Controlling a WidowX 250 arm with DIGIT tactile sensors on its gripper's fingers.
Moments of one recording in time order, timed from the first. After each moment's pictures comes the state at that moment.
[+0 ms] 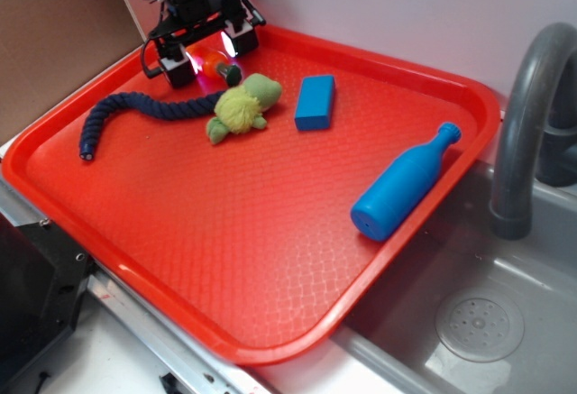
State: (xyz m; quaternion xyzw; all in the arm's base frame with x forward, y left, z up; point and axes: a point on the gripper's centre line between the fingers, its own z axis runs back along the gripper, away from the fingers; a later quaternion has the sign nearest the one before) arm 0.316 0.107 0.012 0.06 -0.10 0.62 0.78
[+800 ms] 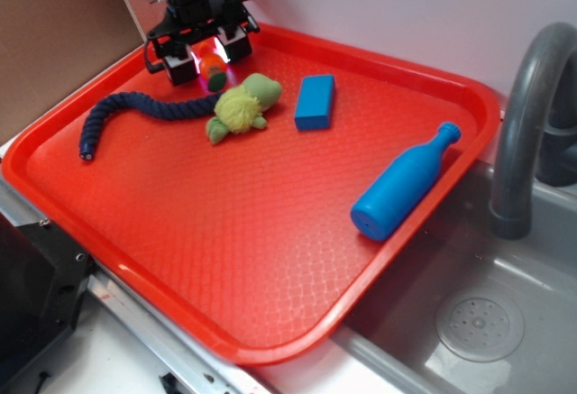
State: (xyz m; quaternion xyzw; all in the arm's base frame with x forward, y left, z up) arm 0.308 0.096 0.050 0.05 -0.08 0.55 0.83
